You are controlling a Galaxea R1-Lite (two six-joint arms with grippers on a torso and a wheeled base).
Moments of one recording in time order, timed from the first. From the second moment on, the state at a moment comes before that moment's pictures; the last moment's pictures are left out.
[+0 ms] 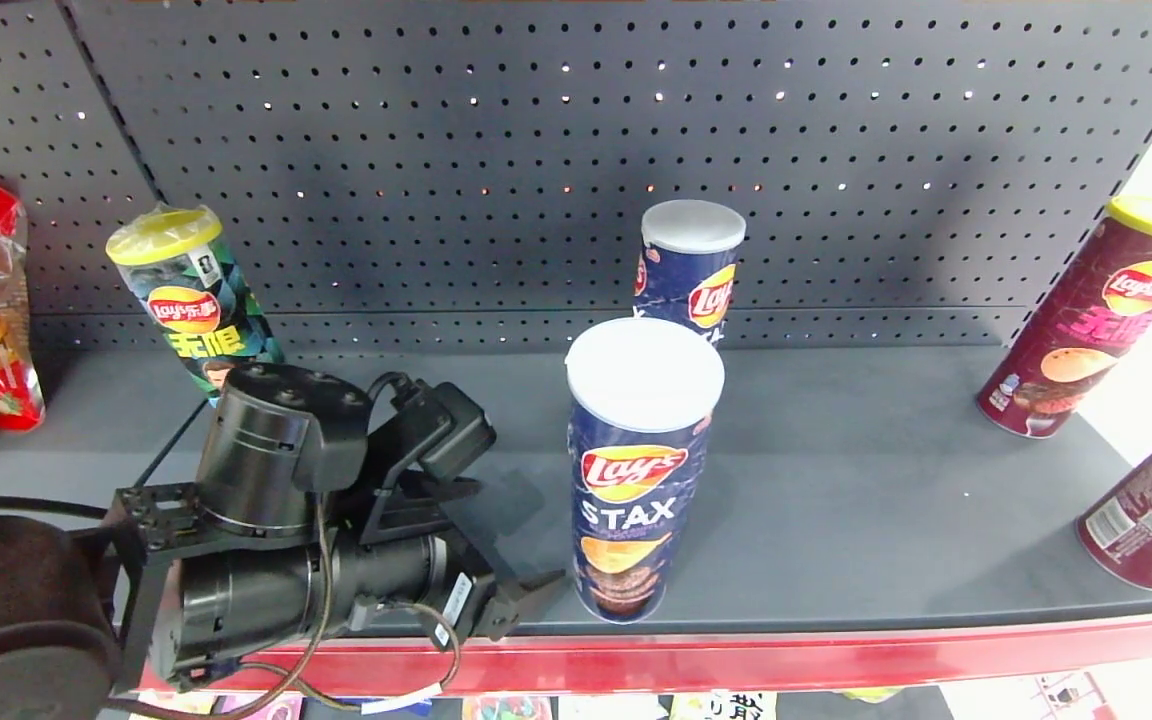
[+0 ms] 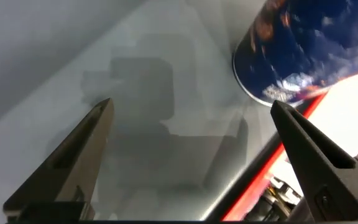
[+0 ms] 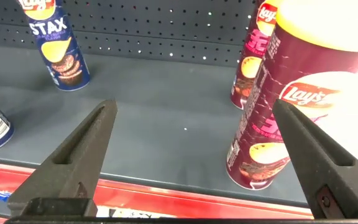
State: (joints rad) left arm -0.70 1.61 -0.67 -0.38 -0.09 0.10; right arm 0.28 0.57 -0.36 -0.25 -0.16 -0.08
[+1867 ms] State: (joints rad) left arm -0.73 1.72 -0.80 -0.38 -0.09 0.10; right arm 0.28 0.57 -0.35 -0.25 -0.16 -0.08
